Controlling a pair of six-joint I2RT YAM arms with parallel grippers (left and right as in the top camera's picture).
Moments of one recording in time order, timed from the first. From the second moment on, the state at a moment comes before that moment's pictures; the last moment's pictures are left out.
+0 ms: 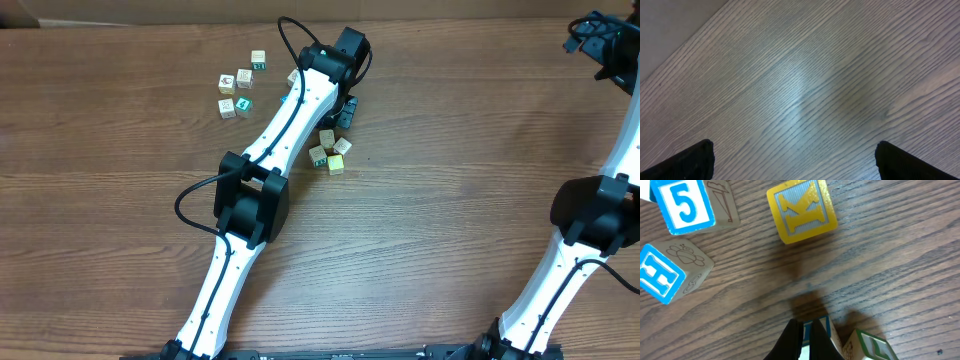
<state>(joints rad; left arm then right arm) -0.50 2.62 2.53 -1.30 -0.12 -0.18 -0.37 2.33 2.68 -1.48 0.02 0.33</state>
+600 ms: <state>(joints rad) -0.50 2.62 2.50 -1.29 -0.12 -0.18 -0.37 2.33 2.68 -1.48 0.02 0.33</state>
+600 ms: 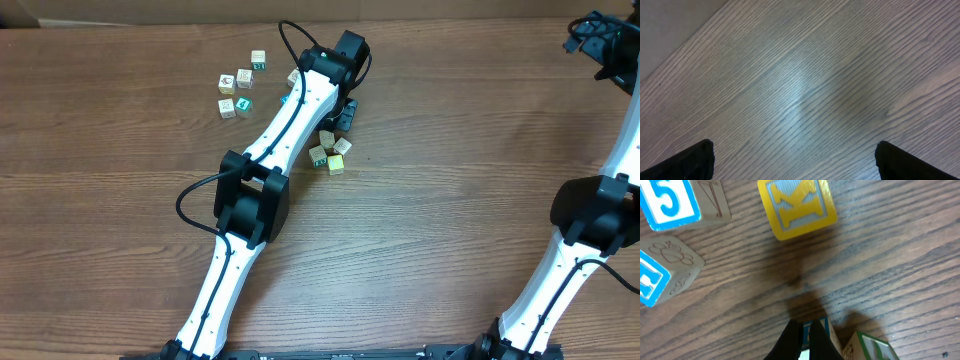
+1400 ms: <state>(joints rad) -0.50 2.62 2.50 -1.34 -0.11 -0.18 -0.37 2.33 2.68 -1.48 0.02 0.33</state>
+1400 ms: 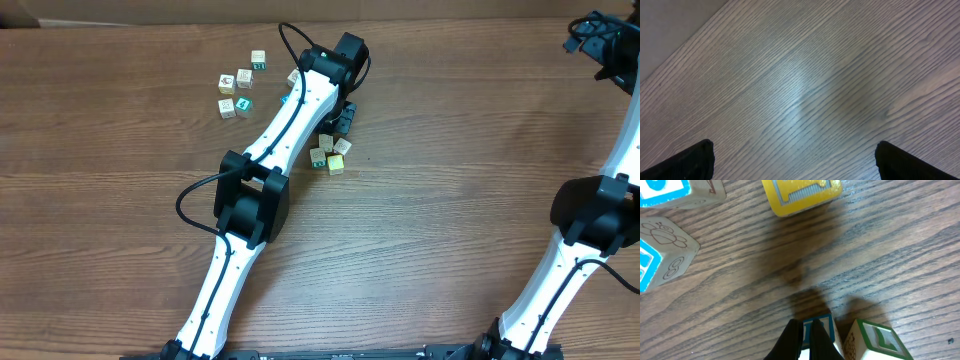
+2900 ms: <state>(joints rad) -0.49 2.51 2.50 -1.58 -0.04 -0.46 -0.37 2.33 2.68 -1.48 0.02 0.33</state>
